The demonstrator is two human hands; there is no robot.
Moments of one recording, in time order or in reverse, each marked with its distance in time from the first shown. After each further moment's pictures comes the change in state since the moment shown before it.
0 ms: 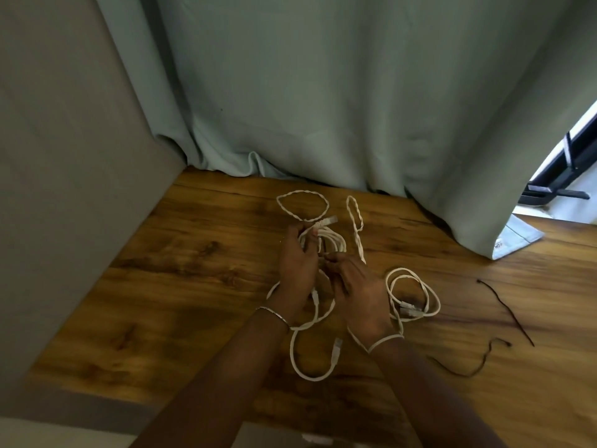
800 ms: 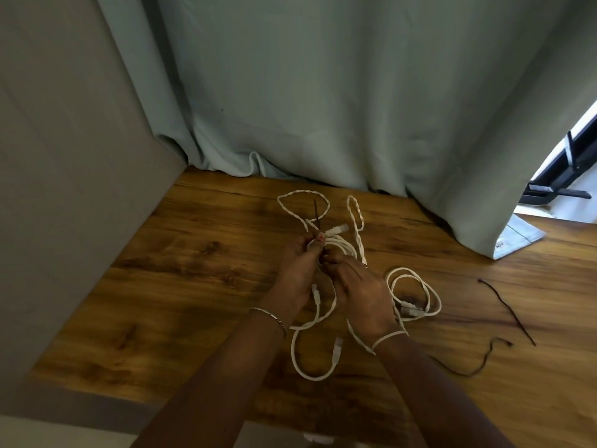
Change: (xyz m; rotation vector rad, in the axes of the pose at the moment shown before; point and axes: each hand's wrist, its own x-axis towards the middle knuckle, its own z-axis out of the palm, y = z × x) left_hand -0.002 0.000 -0.003 -0.447 -0.208 -0.429; right_hand 0.000 0.009 0.001 -0.090 -0.066 -0.125
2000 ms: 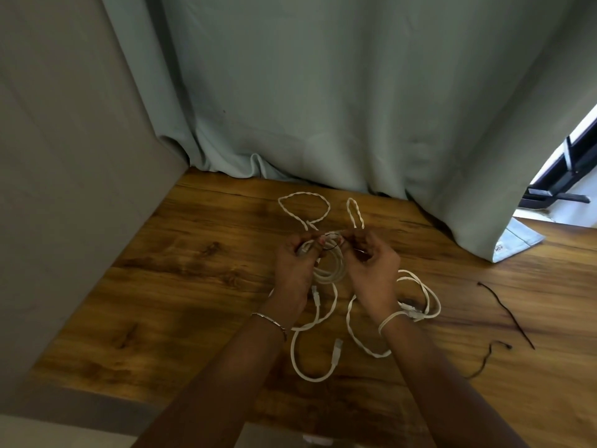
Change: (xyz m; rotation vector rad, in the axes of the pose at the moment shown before) left_hand -0.007 0.000 -0.002 0.079 0.106 0.268; right_hand 0.038 -0.008 -0.017 0.545 0.227 0.579
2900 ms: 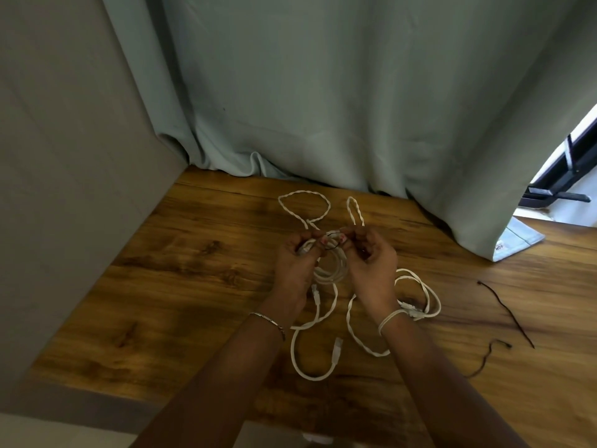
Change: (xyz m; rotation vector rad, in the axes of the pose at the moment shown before) left_hand -0.003 0.005 -0.001 -0.037 -0.039 -0.017; right_hand 0.001 -0.003 0.004 0.118 -0.002 0.100
